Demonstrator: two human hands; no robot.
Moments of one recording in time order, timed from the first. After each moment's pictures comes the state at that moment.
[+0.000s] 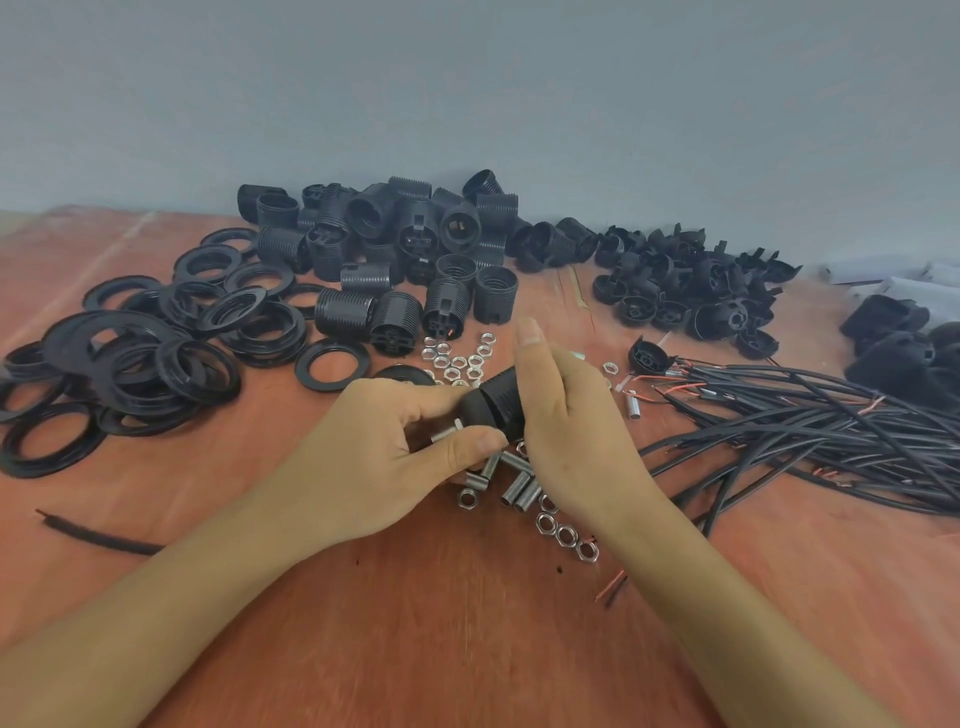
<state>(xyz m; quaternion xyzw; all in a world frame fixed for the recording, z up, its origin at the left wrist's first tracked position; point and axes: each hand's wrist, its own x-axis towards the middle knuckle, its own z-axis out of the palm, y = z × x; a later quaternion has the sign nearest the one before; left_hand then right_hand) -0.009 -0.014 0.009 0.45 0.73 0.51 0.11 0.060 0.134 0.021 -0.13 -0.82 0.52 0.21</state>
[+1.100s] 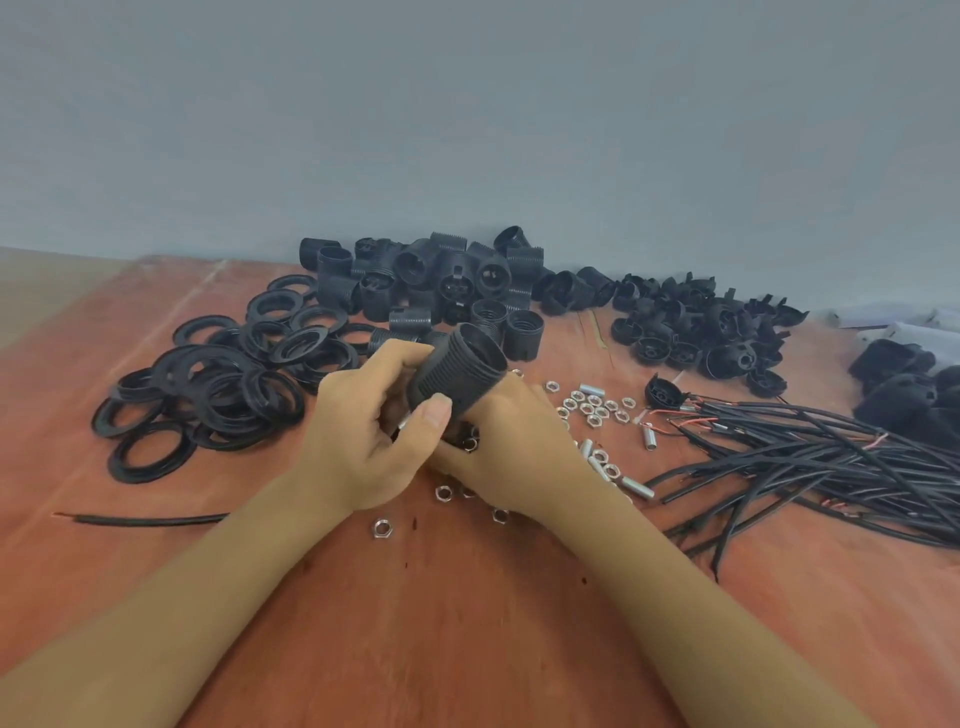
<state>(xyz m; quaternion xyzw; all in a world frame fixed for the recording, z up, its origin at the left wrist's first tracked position) -0.032 -0.032 0.013 0.45 0.70 0.51 -0.21 0.022 0.116 0.010 0.05 -0.98 0.16 0.13</state>
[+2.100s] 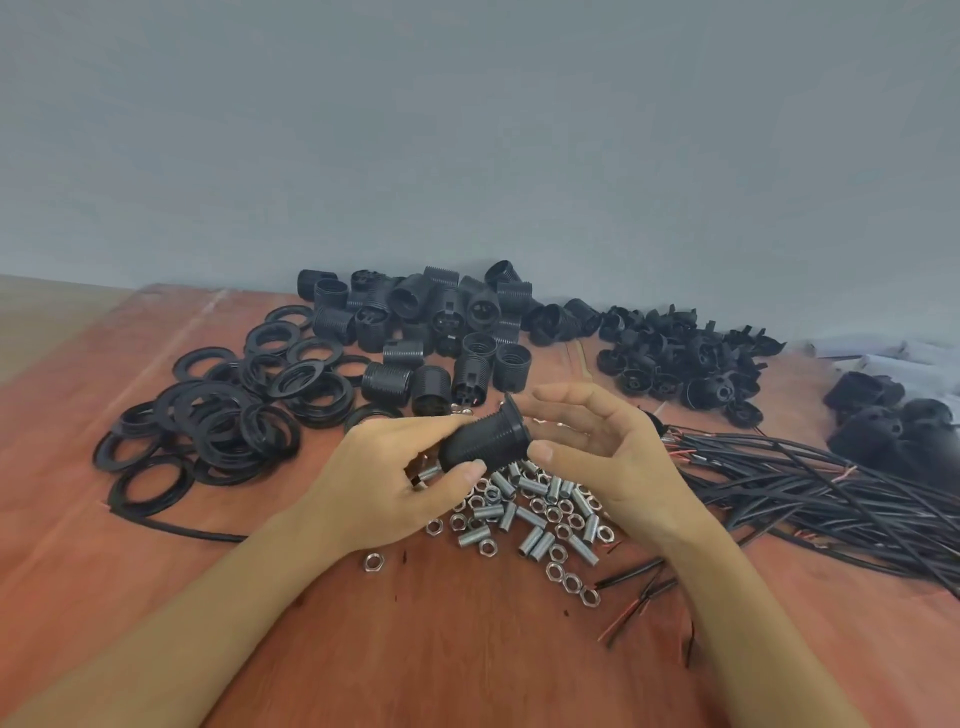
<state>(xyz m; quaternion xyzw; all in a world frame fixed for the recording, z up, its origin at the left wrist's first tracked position) -0.032 -0.025 0.014 0.51 0.74 0.41 -0.14 0.068 0.177 0.033 0.02 -0.68 0.72 0.12</state>
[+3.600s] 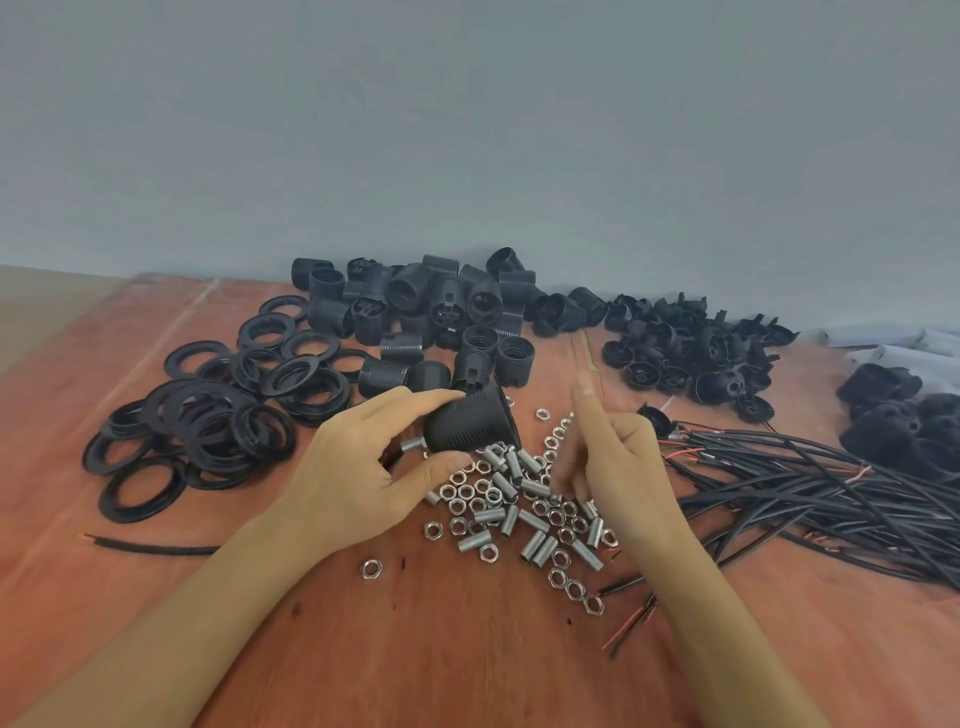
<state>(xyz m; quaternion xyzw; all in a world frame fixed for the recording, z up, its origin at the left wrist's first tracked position) -0.041 -0.033 0.017 0.47 0.76 0.43 -0.15 0.060 0.158 0.033 -0.12 -0.75 0.62 0.19</state>
